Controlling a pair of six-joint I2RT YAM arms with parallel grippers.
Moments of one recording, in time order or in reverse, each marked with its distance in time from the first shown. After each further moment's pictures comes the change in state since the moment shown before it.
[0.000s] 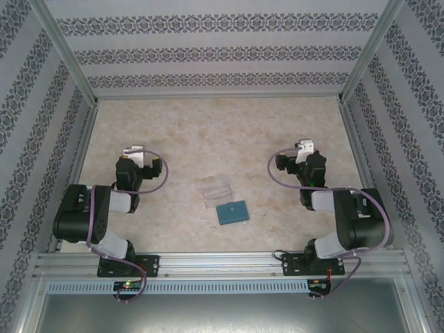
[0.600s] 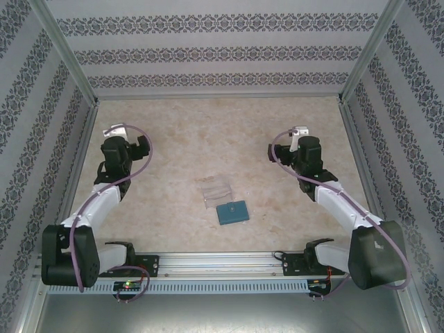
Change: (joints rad) left arm -0.002 -0.338 0.314 -0.709 -0.196 -0.209; right arm 0.169 -0.260 0.306 -0.758 0.068 0.179
